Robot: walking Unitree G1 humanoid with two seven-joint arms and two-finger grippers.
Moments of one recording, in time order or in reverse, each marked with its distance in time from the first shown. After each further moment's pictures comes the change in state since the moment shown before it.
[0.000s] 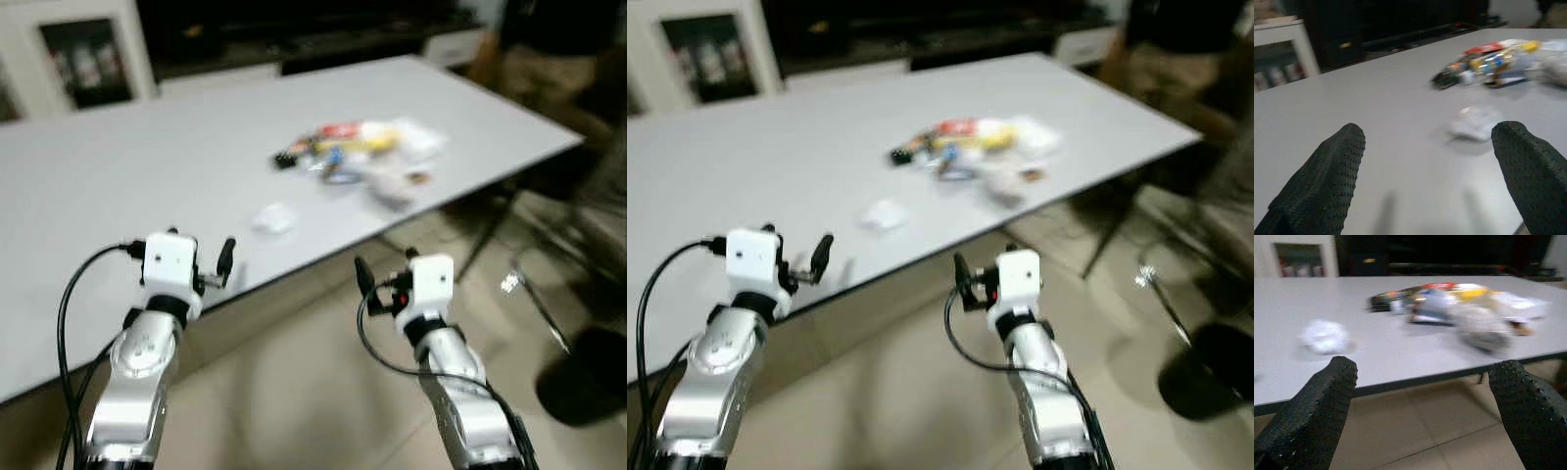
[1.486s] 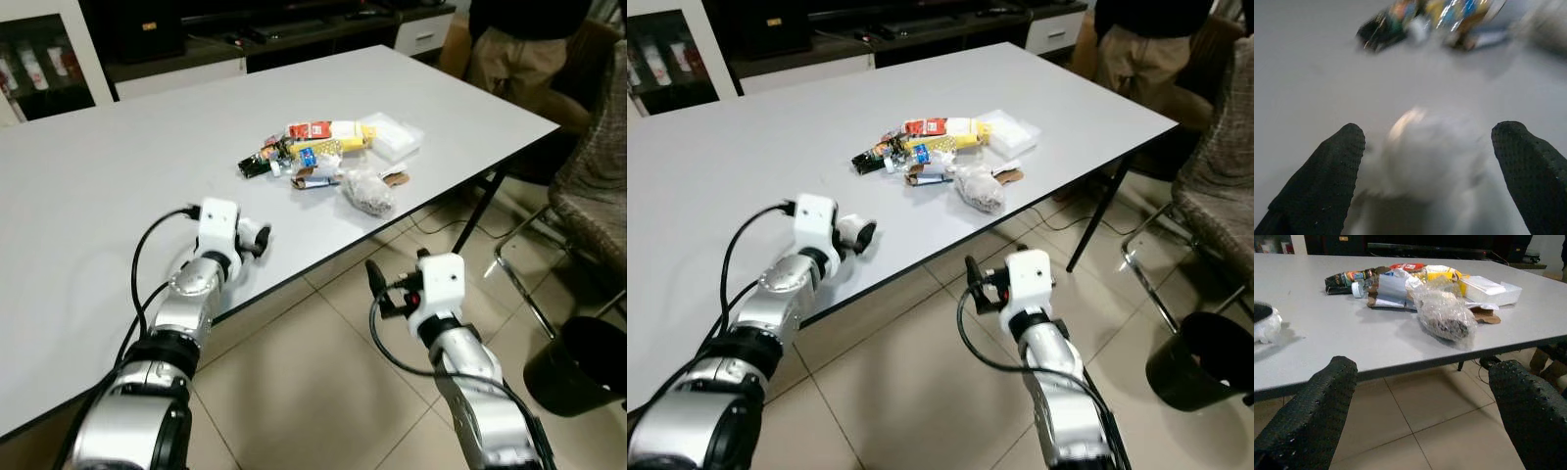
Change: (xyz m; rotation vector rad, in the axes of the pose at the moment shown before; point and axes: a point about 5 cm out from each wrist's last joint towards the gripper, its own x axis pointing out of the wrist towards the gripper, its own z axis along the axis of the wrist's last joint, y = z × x) left arm 0.091 -0.010 -0.032 -0.064 0.250 -0.072; right arm -0.008 -0.012 0.000 -0.053 0.047 0.004
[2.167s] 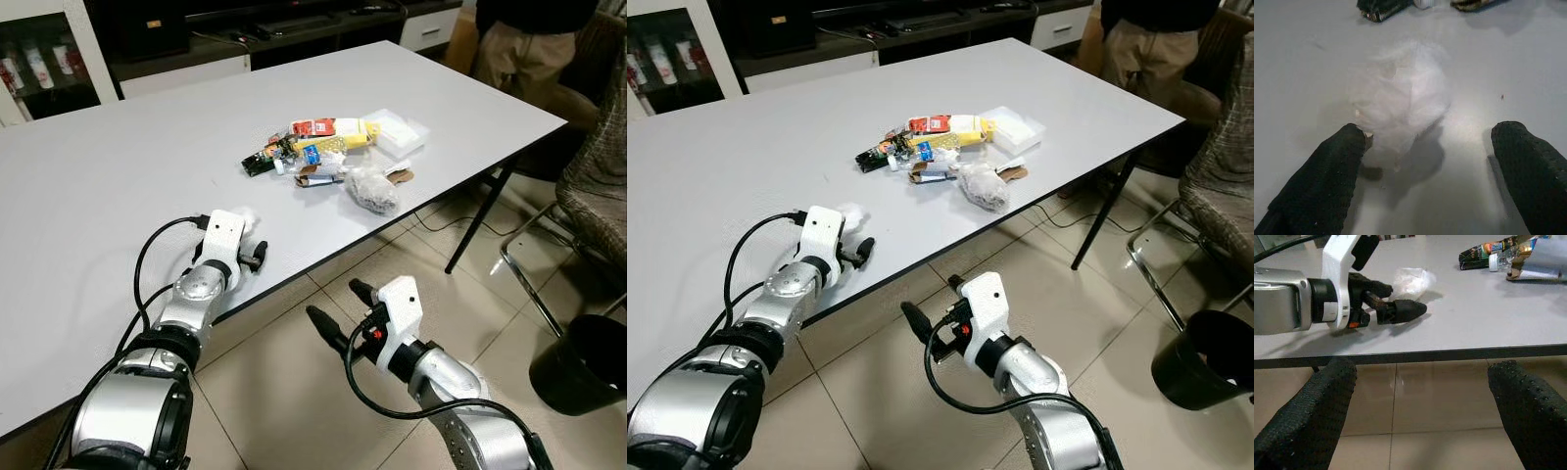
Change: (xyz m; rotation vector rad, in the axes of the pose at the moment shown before) left arm 0.003 -0.003 -0.009 0.081 0.044 -0.005; right arm -0.020 0.048 0.003 0.122 0.086 0.461
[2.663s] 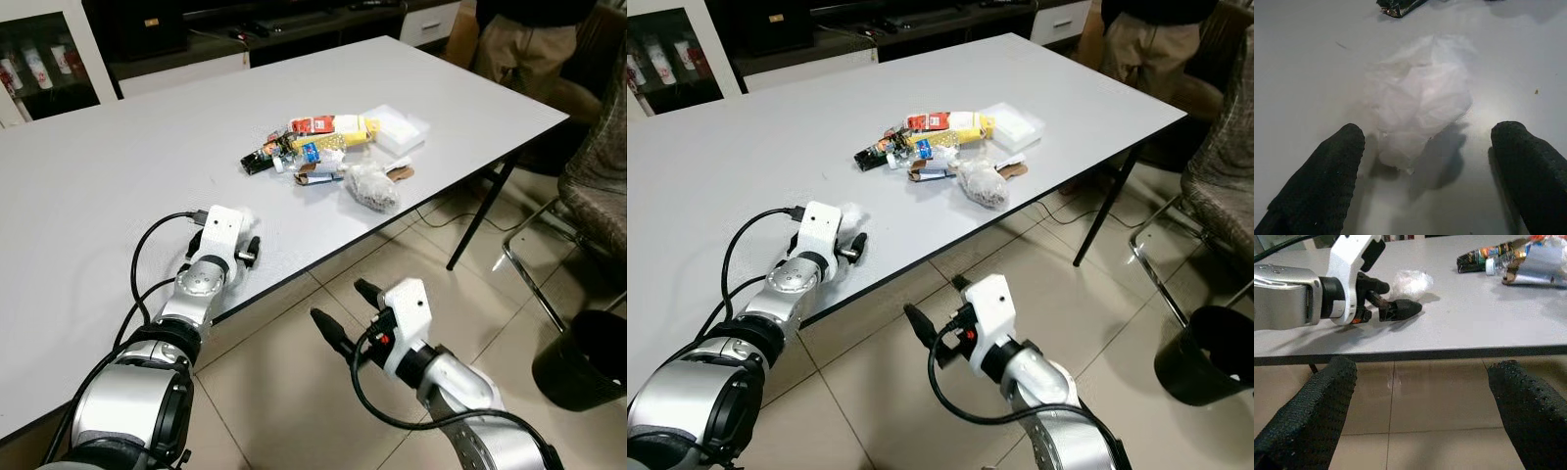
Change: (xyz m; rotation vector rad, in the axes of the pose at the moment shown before) left arm 0.002 0.004 0.002 0.055 0.020 0.081; right arm -0.013 0.005 0.004 -0.019 0.001 -0.011
